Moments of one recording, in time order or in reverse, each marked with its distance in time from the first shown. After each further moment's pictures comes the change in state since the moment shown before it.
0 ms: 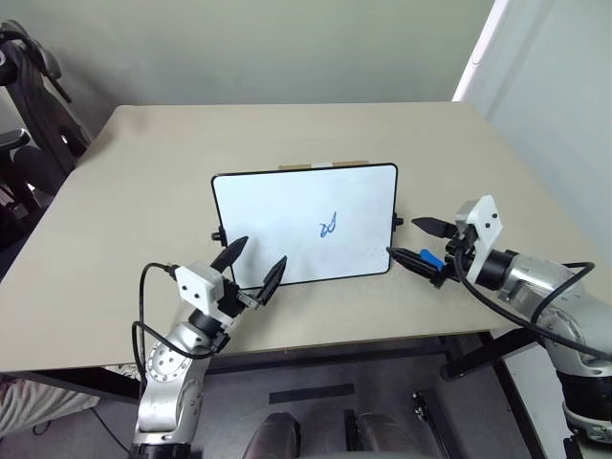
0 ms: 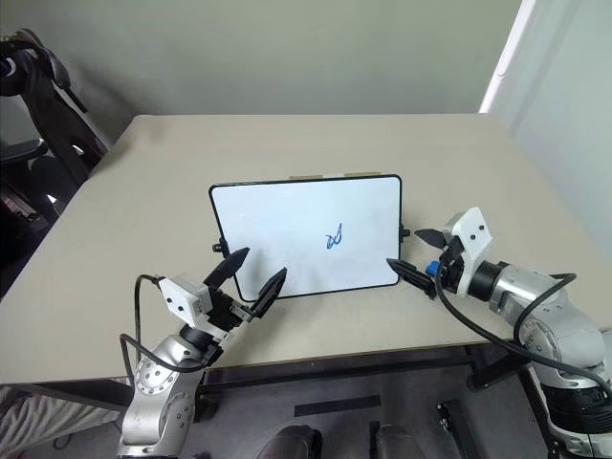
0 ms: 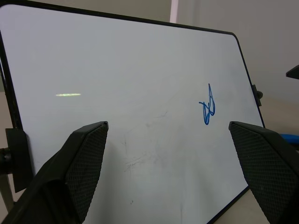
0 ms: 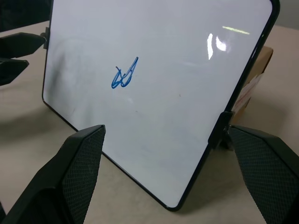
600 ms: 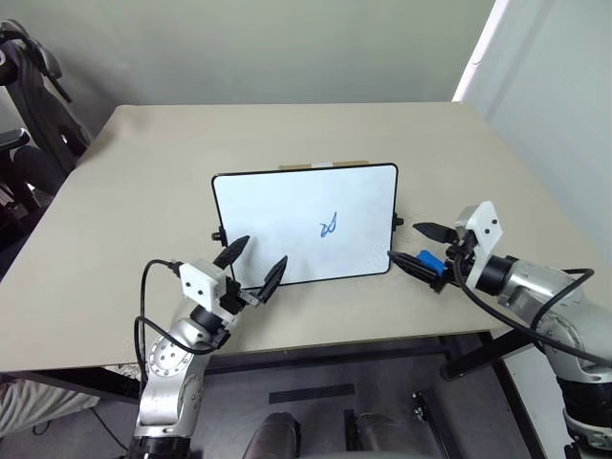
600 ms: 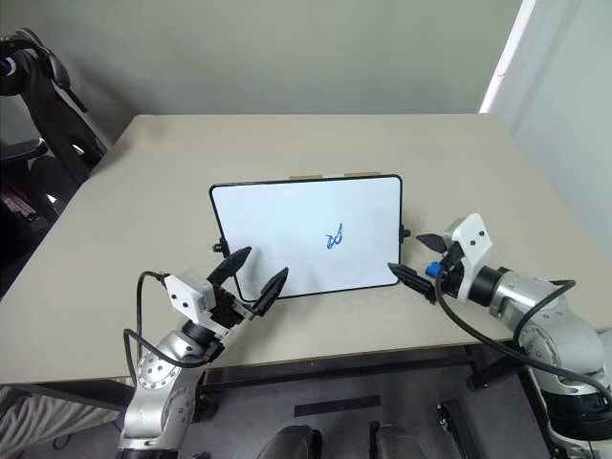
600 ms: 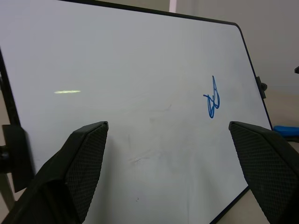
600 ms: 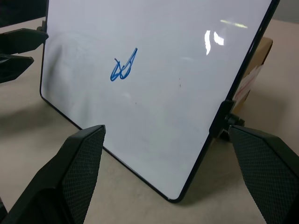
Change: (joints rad) left arm -0.023 0.010 -0.015 0.028 0.026 -0.010 -0.007; right arm 0.047 0.000 -0.009 -0.021 -0.003 0.019 -0.008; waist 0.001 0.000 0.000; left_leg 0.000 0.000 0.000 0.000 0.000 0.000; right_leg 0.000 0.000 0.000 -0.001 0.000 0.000
